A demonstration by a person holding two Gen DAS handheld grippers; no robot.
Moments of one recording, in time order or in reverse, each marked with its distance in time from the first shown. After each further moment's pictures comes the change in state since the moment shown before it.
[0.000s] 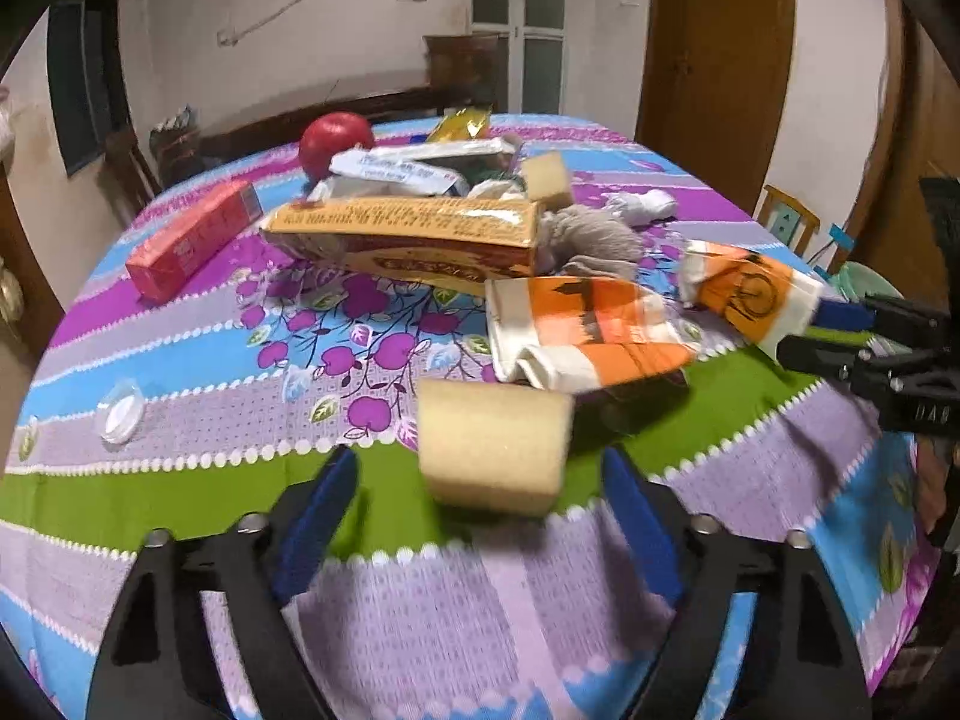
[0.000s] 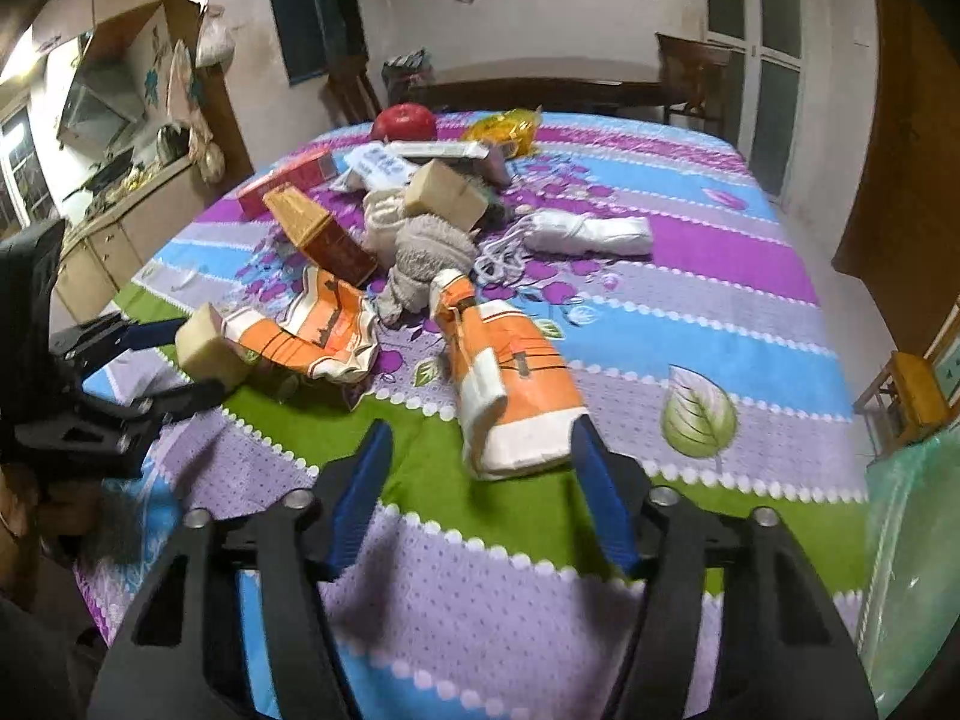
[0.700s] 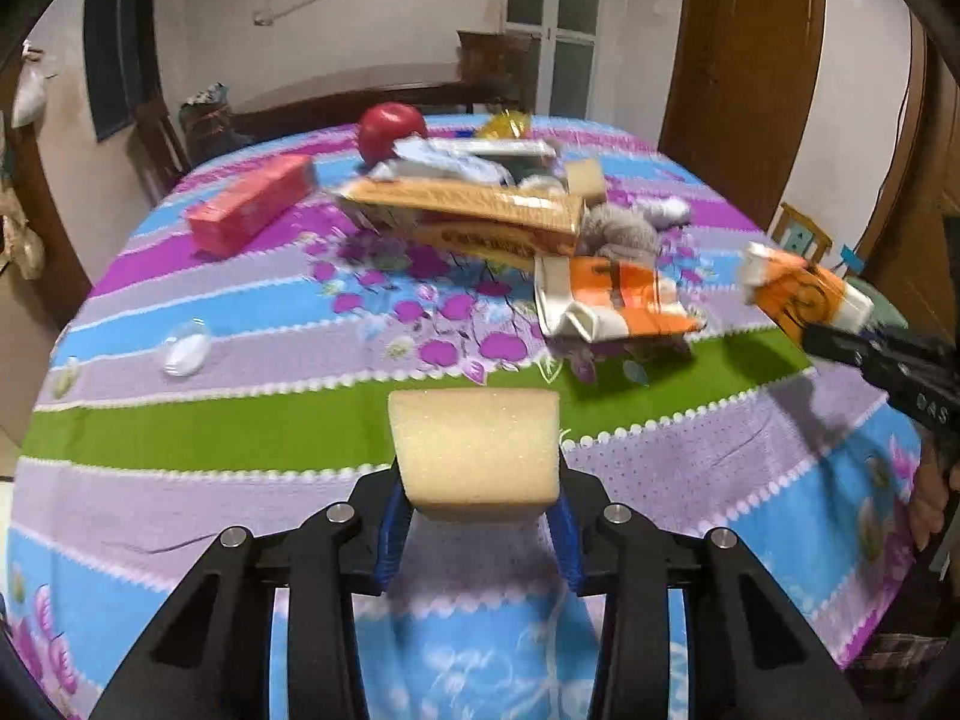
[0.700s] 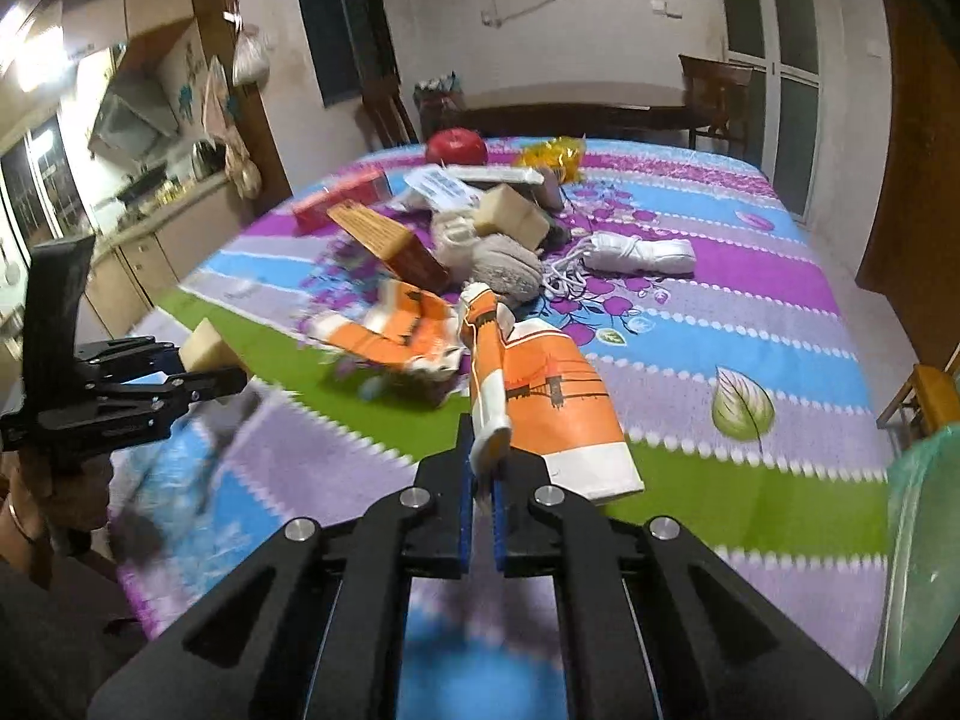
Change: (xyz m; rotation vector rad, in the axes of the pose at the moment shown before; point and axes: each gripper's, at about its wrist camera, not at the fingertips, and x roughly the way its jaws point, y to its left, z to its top) left arm -0.053 0.019 -0.024 -0.064 -0.020 0.028; right arm -0.037 0.024 -0.014 0.013 -0.094 0.077
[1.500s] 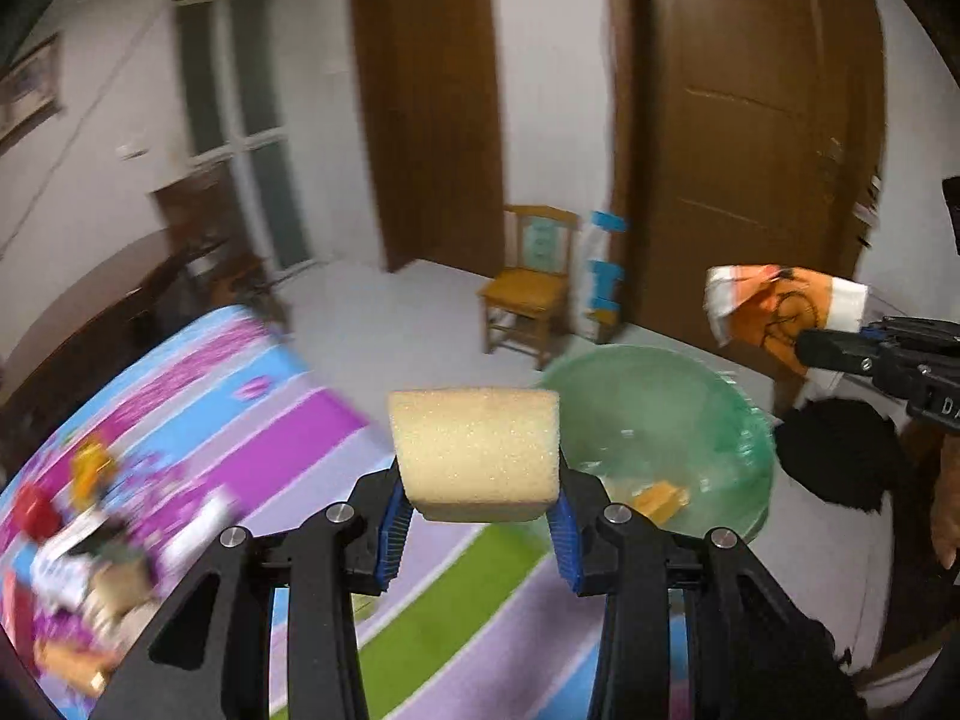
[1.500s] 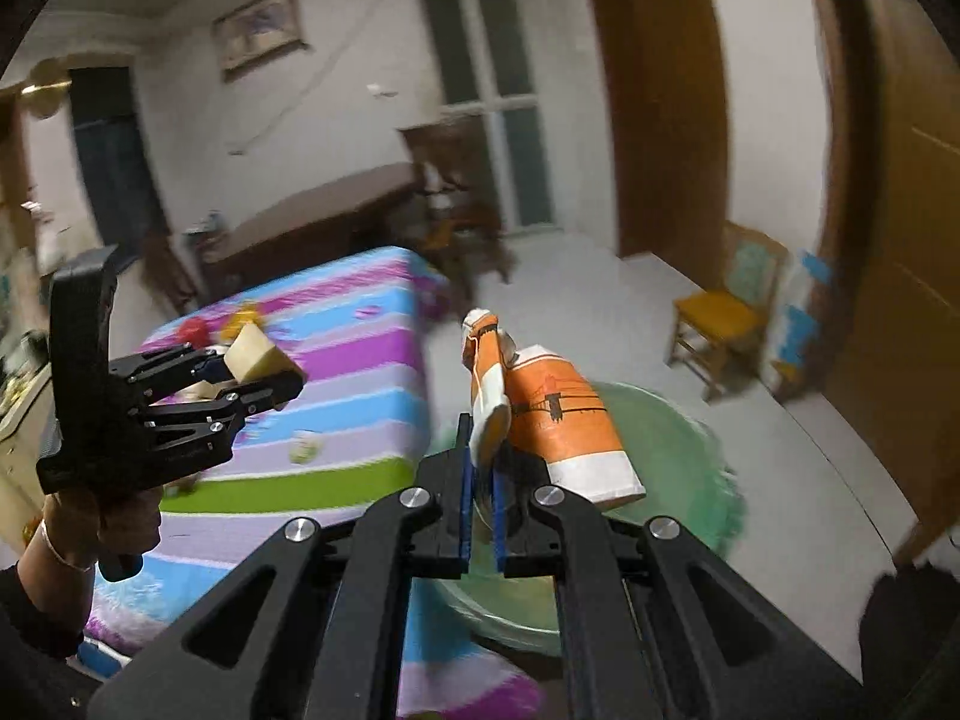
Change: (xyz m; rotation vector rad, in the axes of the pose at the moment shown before) left arm 0.024 -0.360 0.137 0.555 -0.142 -0.460; right arm -0.224 -0.166 -0.035 0.395 -0.175 -0.484
